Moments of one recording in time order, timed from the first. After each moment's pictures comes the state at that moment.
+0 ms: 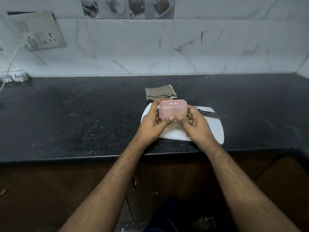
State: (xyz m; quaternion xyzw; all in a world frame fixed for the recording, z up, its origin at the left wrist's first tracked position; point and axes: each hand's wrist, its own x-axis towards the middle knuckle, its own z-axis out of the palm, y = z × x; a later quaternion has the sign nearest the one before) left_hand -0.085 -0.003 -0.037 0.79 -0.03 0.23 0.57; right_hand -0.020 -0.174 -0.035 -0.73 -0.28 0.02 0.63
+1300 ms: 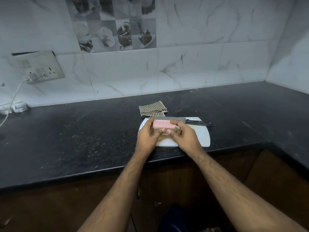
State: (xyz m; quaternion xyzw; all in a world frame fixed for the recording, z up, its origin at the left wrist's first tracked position) left_hand -0.087 -0.006 -0.040 0.80 0.04 0.25 0.54; right_hand -0.037 -0.171 -0.039 -0.81 -0.22 -0.07 0.53
